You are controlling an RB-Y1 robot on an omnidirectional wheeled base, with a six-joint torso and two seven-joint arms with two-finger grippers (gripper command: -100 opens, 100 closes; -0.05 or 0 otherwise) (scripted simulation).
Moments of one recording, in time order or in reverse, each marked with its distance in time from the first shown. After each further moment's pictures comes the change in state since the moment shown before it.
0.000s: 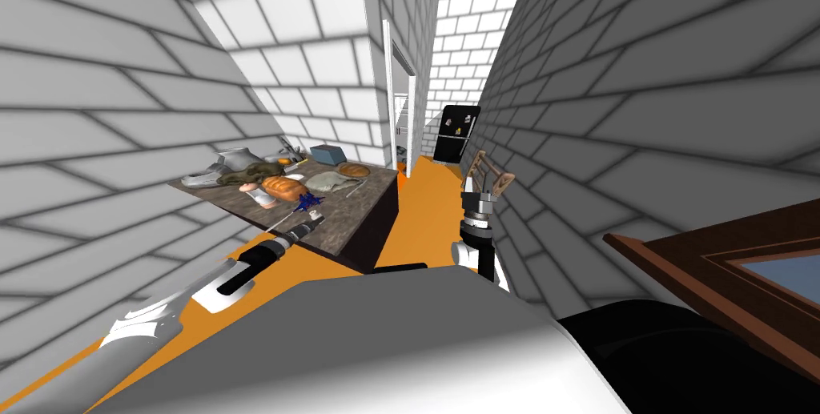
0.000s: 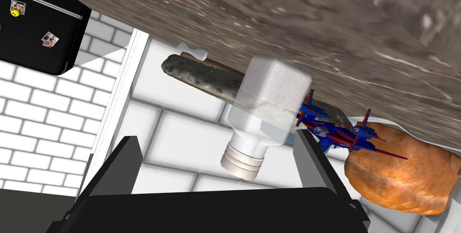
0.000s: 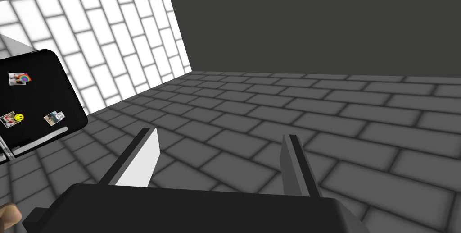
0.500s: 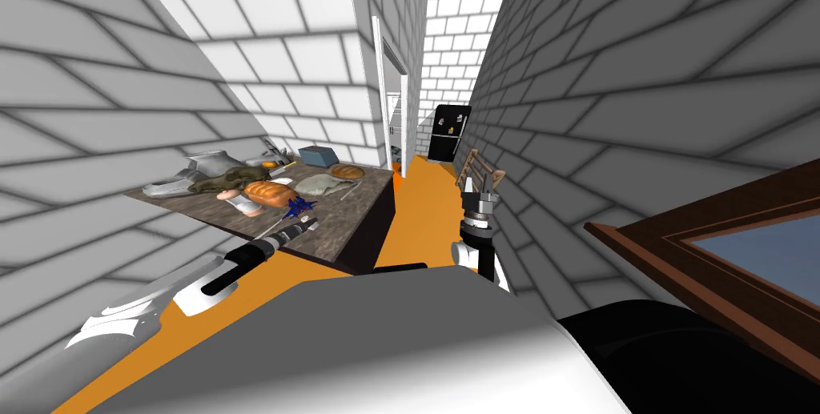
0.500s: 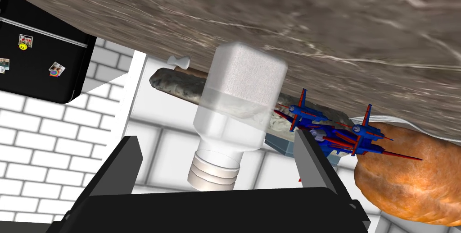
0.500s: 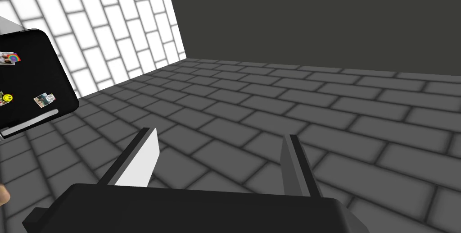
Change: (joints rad) left arm -0.019 0.094 -0.026 0.072 -0.013 -0.006 0.044; right arm 0.000 0.000 0.000 0.000 0.000 0.000 0.000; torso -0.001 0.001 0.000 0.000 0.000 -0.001
